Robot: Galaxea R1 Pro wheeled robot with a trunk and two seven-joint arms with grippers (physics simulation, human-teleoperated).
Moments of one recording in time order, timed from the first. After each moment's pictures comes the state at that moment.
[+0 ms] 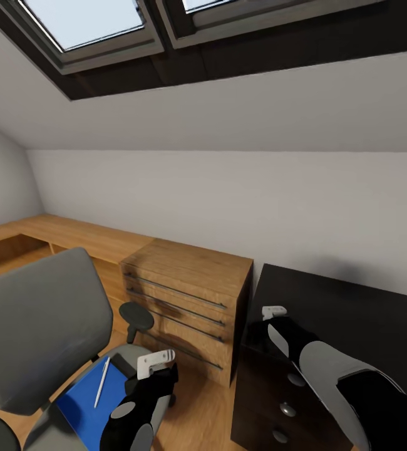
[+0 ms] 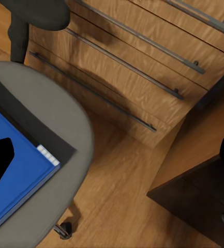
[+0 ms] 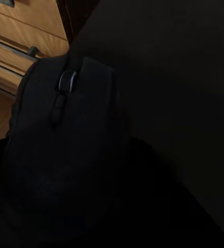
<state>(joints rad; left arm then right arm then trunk) -0.03 -0.16 -0.30 -1.62 0.31 0.59 0.54 -0.94 0.02 0.26 -0.16 -0.27 0.33 -0.05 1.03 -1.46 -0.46</state>
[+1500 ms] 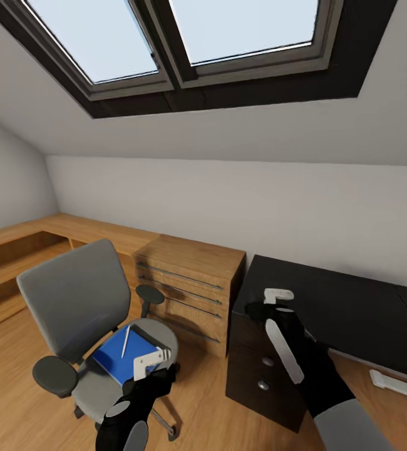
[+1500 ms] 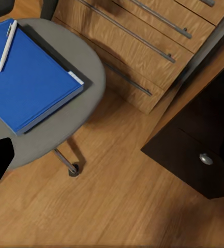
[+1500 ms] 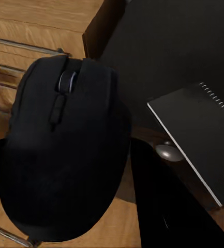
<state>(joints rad) -0.03 -0.15 -0.27 -1.62 0.36 0.60 0.54 -0.57 0.00 0.26 -1.24 -0.42 0.71 -0.46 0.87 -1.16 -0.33</state>
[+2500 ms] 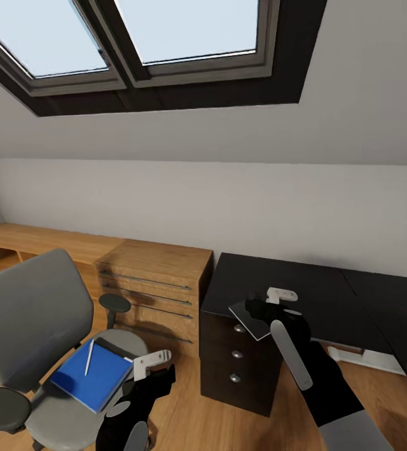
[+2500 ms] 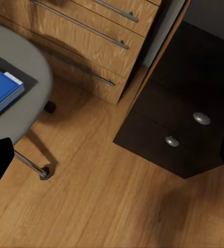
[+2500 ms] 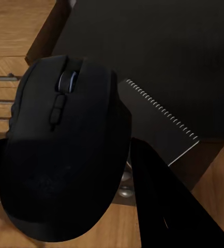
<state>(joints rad) -0.03 -0.15 -0.27 -1.61 0.36 0.60 0.54 -0.53 0.00 0.23 -1.34 -0.50 0.71 -0.49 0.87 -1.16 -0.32</state>
